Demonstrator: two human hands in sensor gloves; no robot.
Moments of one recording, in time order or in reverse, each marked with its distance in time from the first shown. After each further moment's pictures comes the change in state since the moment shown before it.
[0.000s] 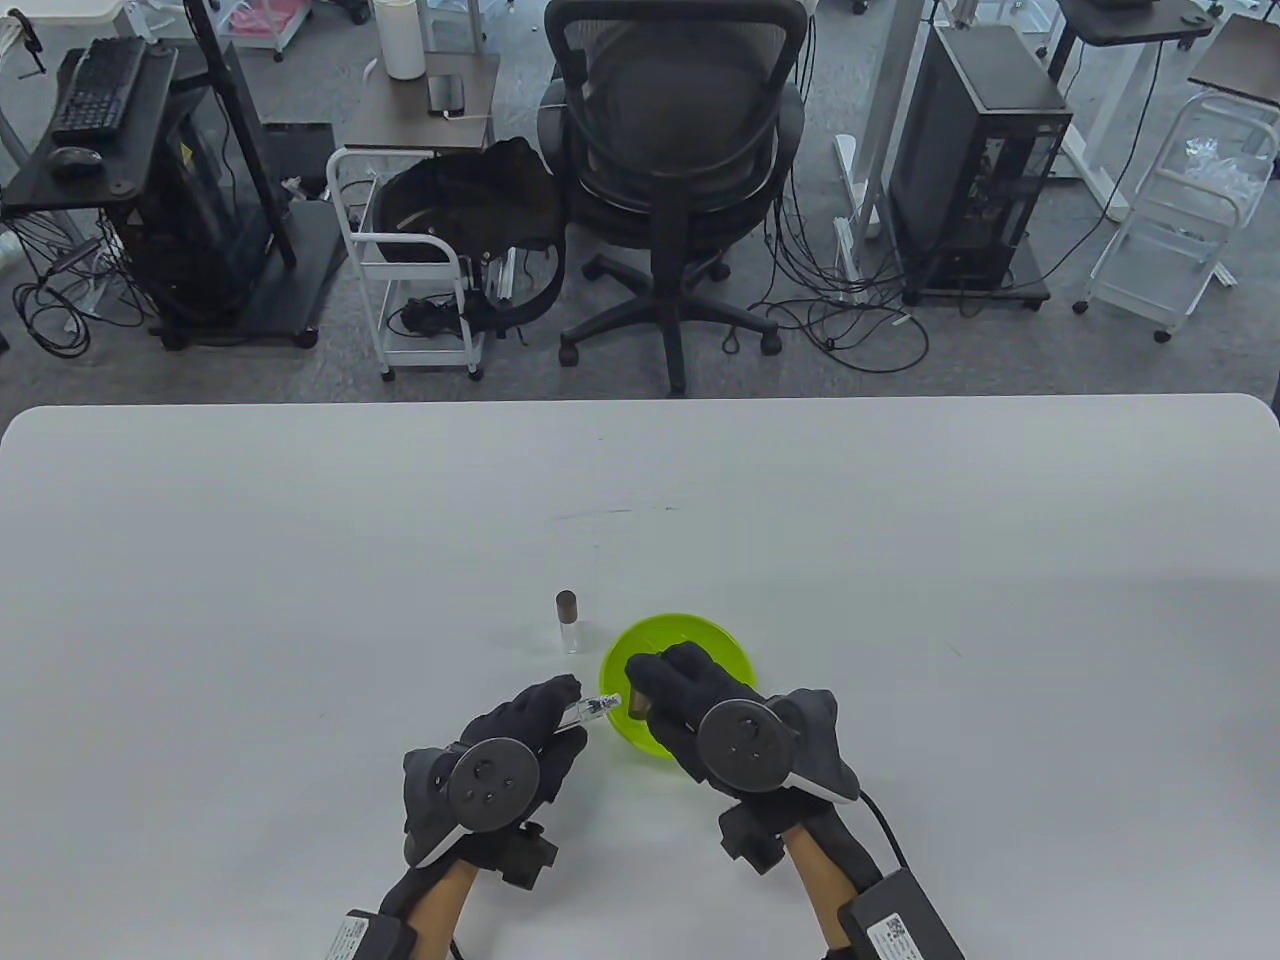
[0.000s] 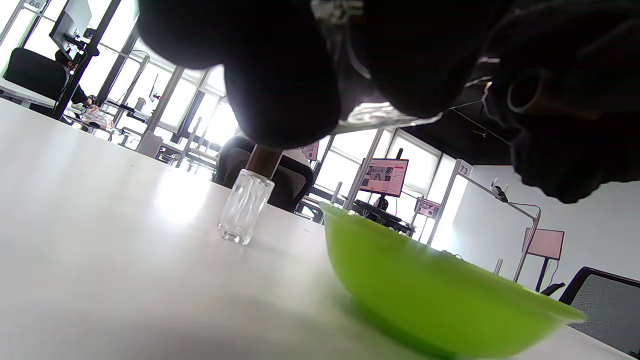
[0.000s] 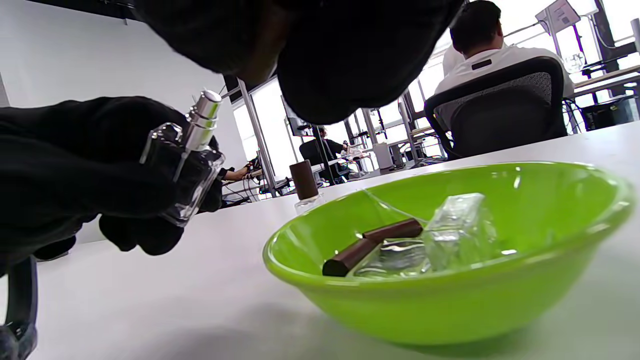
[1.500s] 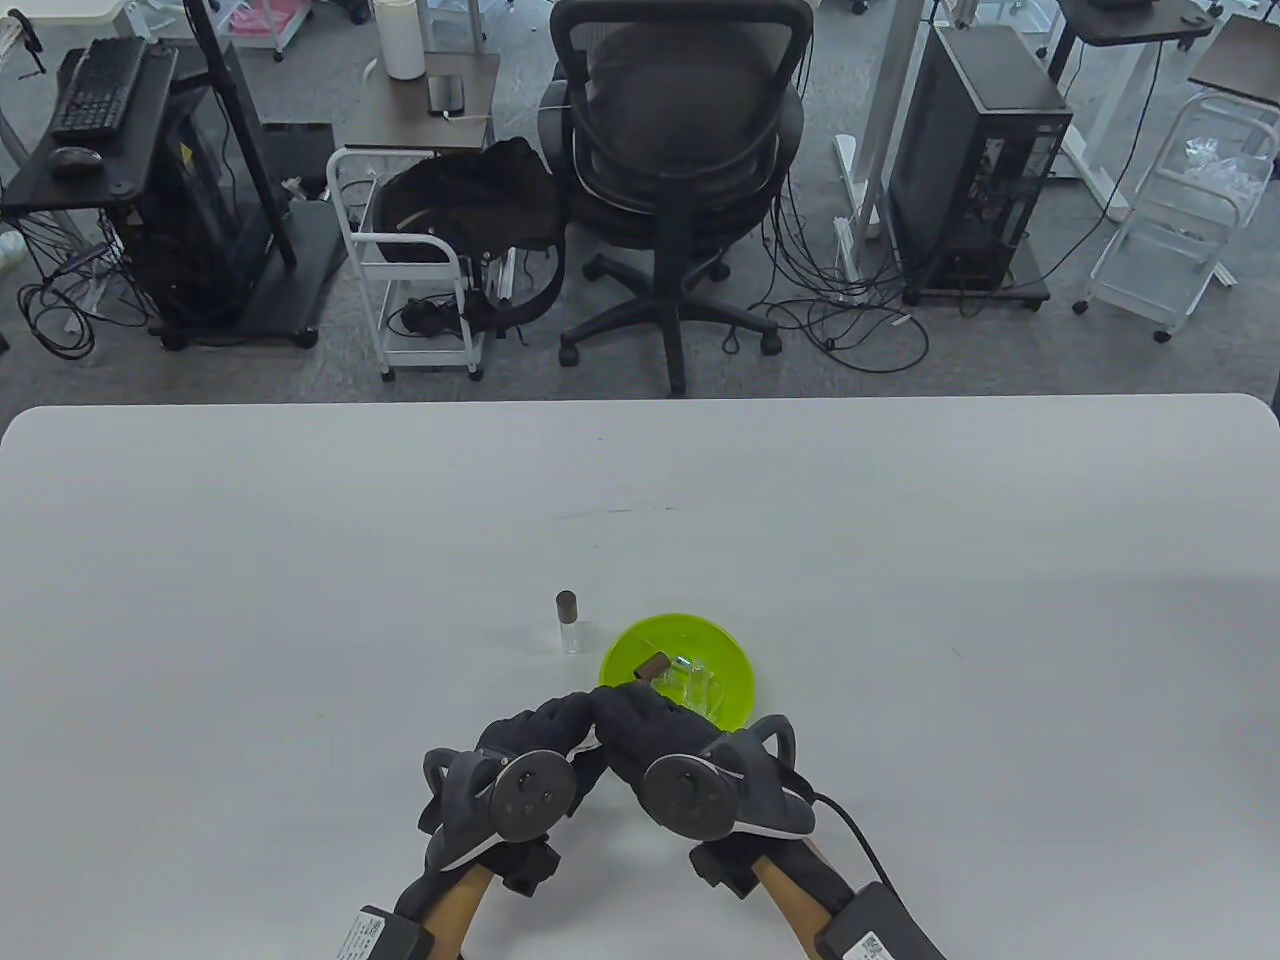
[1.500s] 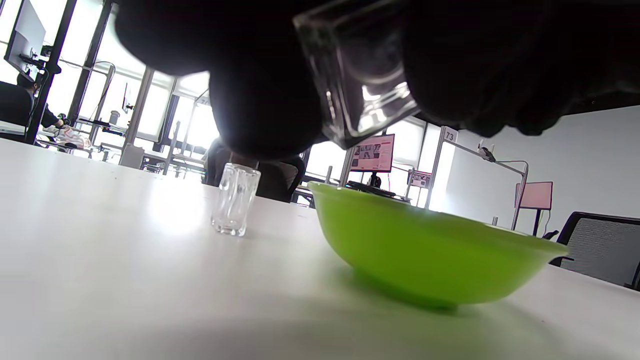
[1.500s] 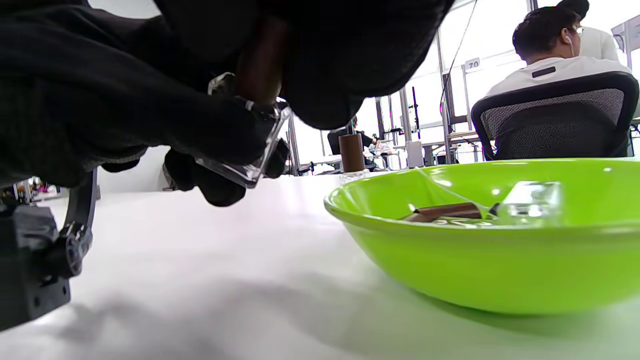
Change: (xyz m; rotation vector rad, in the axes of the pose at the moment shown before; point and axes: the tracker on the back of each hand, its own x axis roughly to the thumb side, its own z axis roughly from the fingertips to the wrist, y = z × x) left_hand 0.016 -0.009 -0.002 -0.048 -0.058 -0.129; right_hand 0.033 0.022 0.004 0.075 -0.107 0.160
